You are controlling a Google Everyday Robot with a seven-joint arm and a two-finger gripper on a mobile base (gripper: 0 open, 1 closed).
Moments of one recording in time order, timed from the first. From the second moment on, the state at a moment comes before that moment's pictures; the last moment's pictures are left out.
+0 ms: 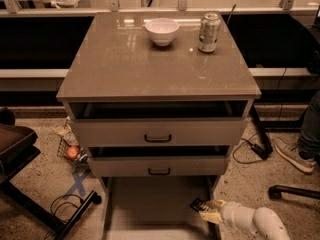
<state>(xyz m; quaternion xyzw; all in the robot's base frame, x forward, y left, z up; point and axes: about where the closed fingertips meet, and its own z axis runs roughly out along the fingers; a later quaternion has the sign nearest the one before) 0.481 -0.231 0.285 -0.30 0.85 0.23 0.37</state>
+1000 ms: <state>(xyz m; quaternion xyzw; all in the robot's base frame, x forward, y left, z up) 0.484 -0.261 0.288 -0.28 0.85 0.21 0.39</state>
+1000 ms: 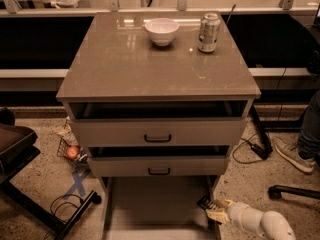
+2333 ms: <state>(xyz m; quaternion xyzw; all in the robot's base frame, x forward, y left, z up) 0.490 -0.239 0.287 -0.29 0.84 0.22 0.41</state>
